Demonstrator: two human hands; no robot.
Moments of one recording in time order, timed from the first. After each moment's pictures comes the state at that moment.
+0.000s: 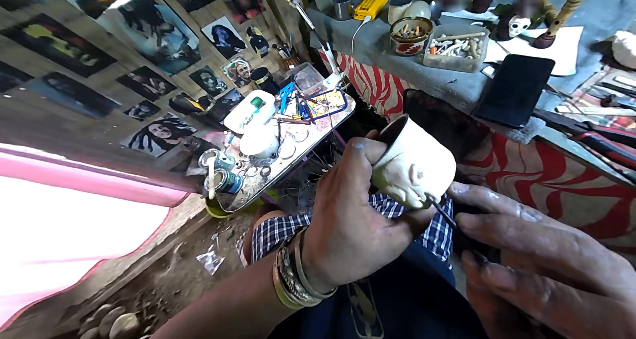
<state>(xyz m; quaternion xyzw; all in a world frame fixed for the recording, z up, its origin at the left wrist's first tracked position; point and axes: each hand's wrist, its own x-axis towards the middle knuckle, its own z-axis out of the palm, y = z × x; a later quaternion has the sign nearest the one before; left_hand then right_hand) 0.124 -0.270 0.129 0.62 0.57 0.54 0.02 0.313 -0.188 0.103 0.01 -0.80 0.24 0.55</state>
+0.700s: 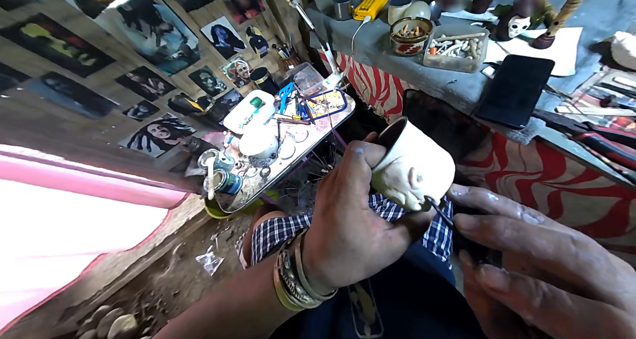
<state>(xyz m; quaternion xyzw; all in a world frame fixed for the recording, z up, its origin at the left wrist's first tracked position) 0.122 -0.272 0.126 0.62 0.57 0.53 0.02 0.312 -0.190 0.104 0.00 -0.81 0.22 0.54</state>
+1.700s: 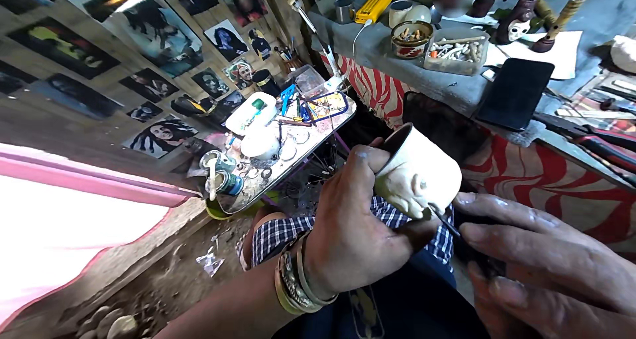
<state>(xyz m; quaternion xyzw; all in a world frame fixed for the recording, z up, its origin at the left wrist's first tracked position) 0.124 -0.273 0.127 0.62 0.56 0.54 0.04 0.320 -0.186 0.110 0.03 -0.82 0.23 0.53</state>
